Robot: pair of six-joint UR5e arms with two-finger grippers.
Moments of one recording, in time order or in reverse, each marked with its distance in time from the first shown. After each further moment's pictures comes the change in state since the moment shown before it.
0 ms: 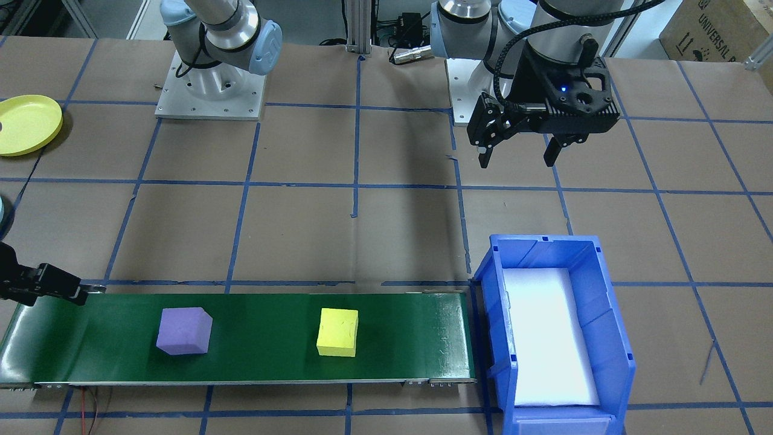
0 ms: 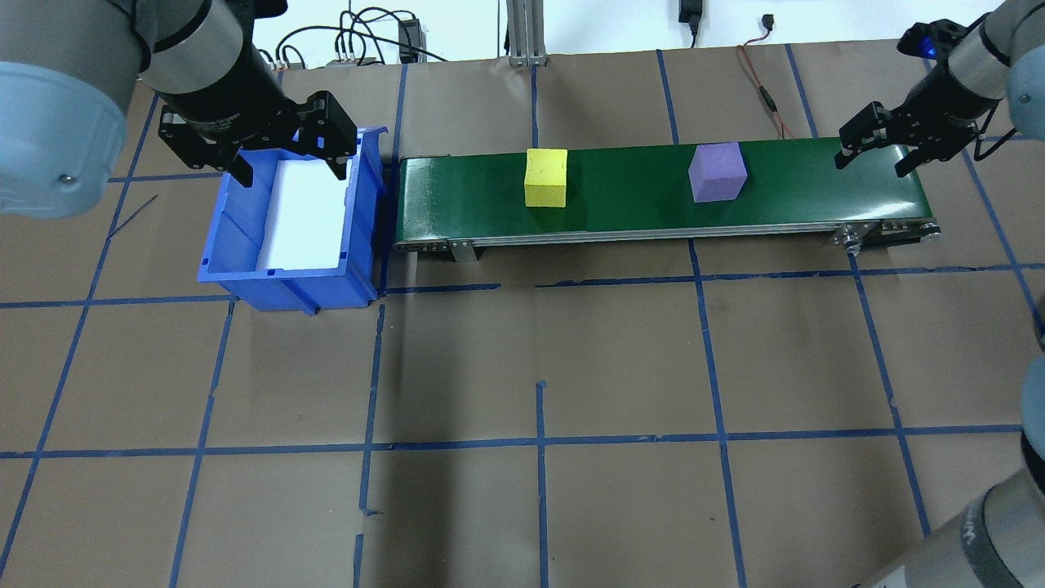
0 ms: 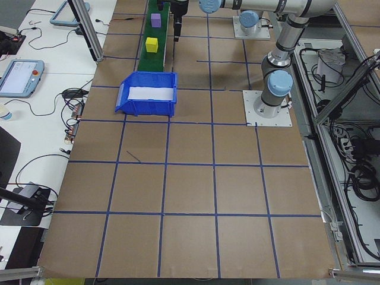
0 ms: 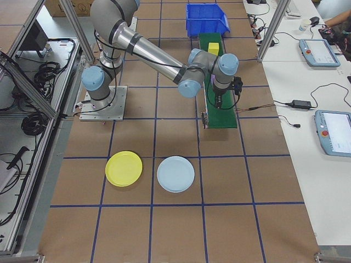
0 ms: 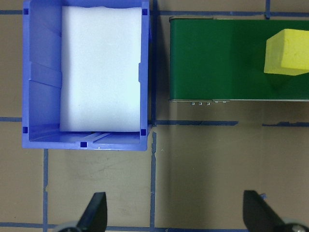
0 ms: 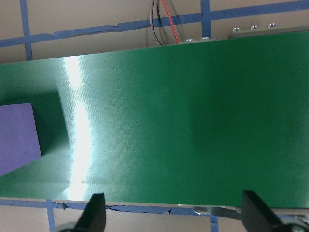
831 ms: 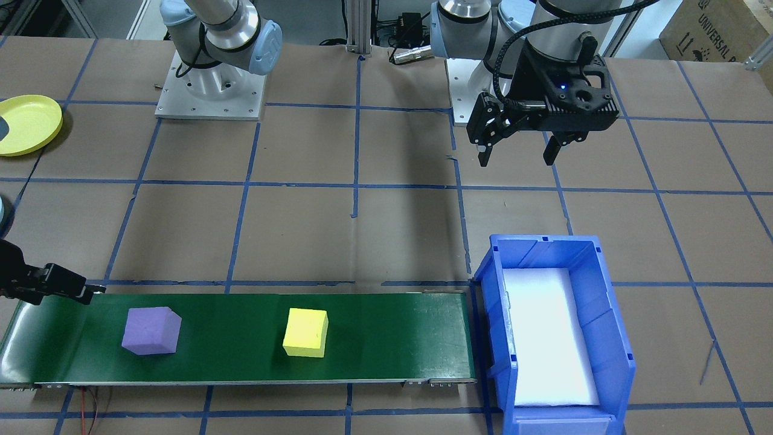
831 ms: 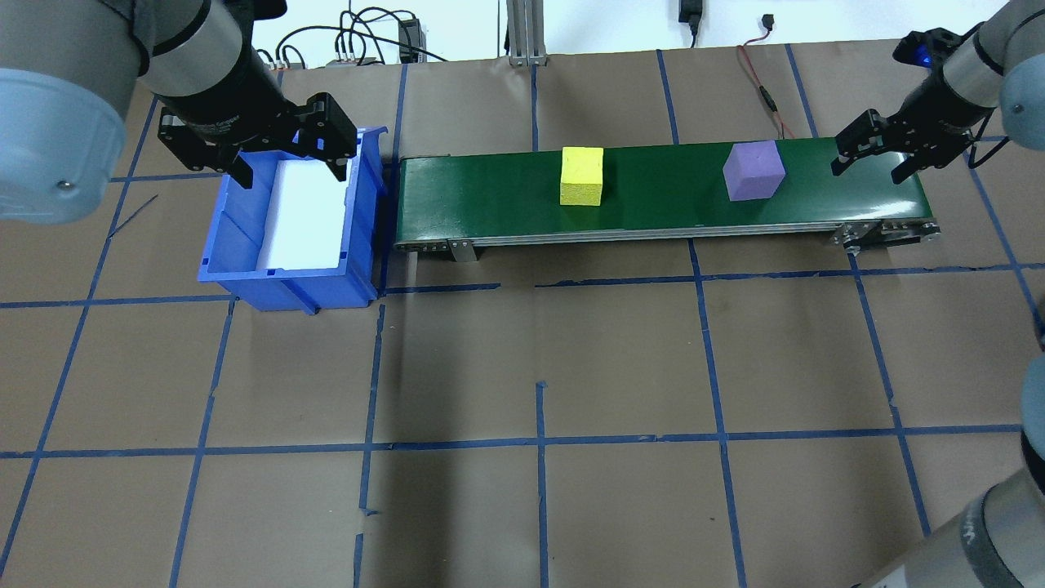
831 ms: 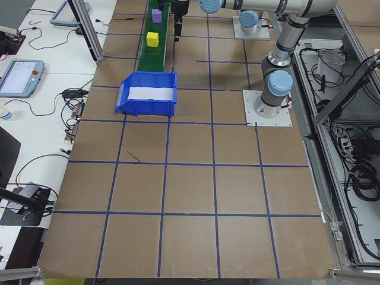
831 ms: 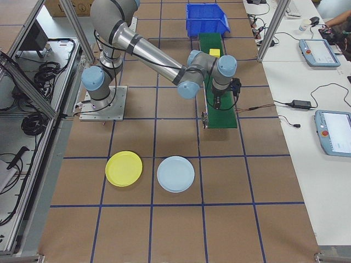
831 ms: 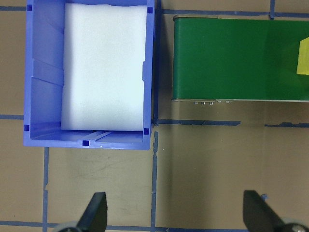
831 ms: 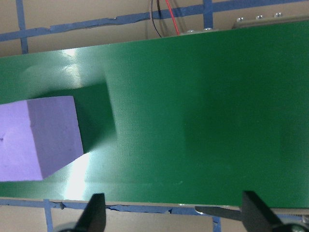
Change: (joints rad) left arm 0.000 0.007 -0.005 0.003 -0.001 0.000; right arm 0.000 -0.001 0.023 -0.019 0.000 0.002
